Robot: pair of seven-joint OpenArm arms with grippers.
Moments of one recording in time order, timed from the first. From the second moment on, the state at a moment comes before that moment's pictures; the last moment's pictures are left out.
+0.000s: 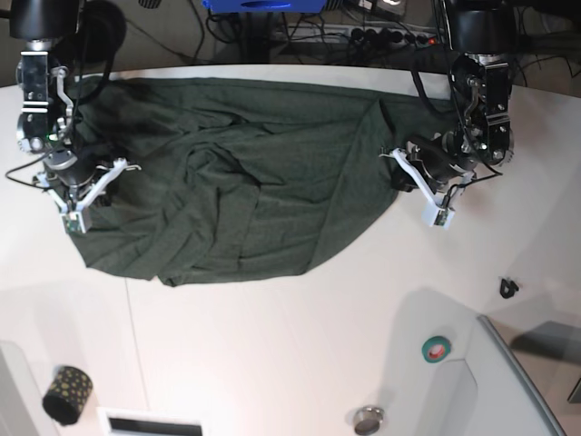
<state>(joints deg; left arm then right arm) 4.3 -12.6 -11.2 73.1 -14.8 -29.8 39.8 -7.7 12.2 7.8 75.5 7.3 15.9 -25.3</state>
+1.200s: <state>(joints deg) -6.0 -16.8 -9.5 72.2 -2.4 -27.4 42.2 -6.4 12.1 7.8 74.7 7.3 15.8 -25.4</state>
